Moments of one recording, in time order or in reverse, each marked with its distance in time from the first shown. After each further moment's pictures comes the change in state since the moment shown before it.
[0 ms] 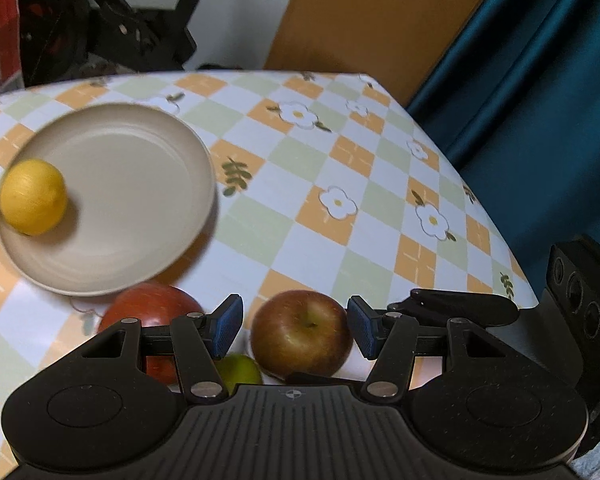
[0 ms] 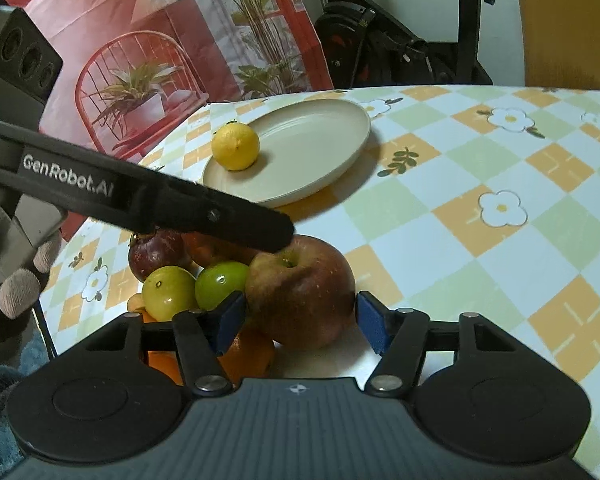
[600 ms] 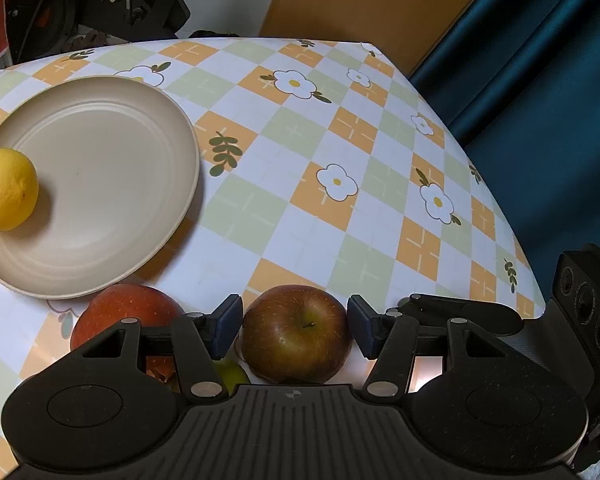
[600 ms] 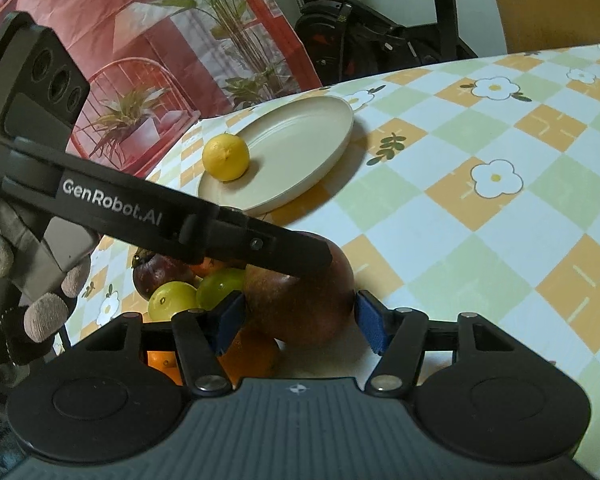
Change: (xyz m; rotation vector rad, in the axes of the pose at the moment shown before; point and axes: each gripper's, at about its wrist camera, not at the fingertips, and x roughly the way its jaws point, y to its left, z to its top) left arm 0.025 -0.002 0.014 -0.004 0.095 -0.007; right arm -0.001 -0.009 -0.002 0.137 -0.010 0.032
